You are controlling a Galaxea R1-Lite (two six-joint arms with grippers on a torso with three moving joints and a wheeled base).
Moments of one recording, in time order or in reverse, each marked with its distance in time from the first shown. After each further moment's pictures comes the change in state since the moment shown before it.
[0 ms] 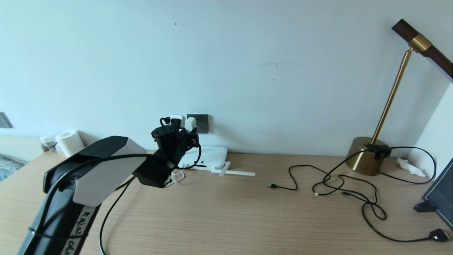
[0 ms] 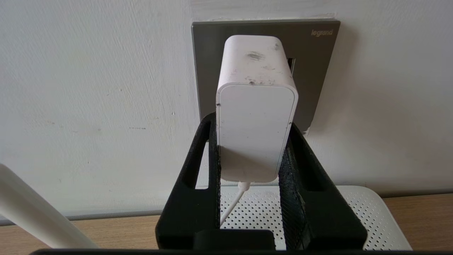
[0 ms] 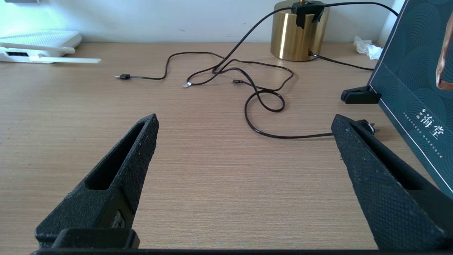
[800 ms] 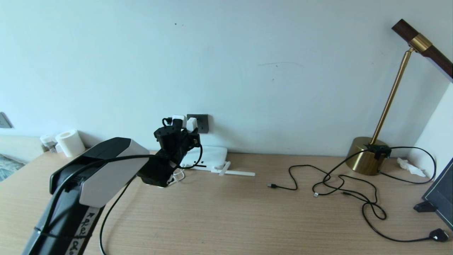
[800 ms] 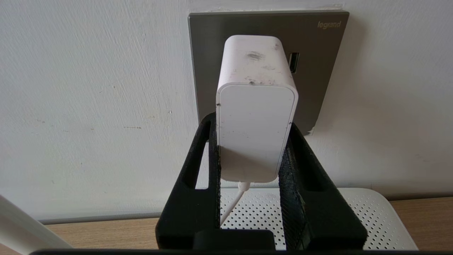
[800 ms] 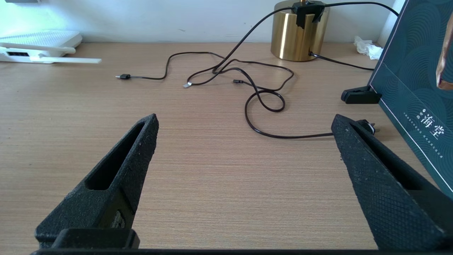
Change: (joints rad) left arm 0.000 0.032 -0.052 0.021 0.006 -0.001; right arm 0.000 0.000 0.000 0.000 0.001 0.000
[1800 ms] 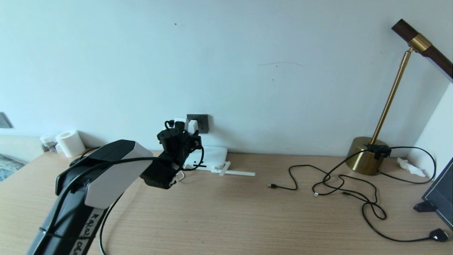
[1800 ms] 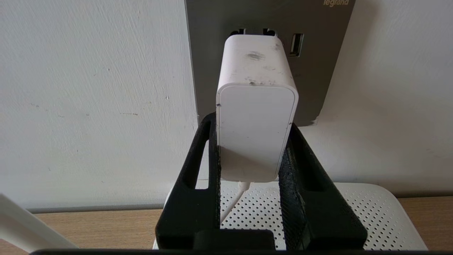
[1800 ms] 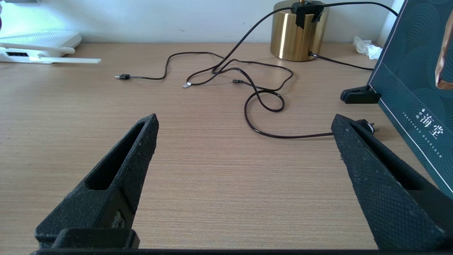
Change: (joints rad) left arm -0.011 0.026 -0.012 -0.004 0.044 -0.002; right arm 0.000 0.000 0.000 0.000 -0.002 0.000
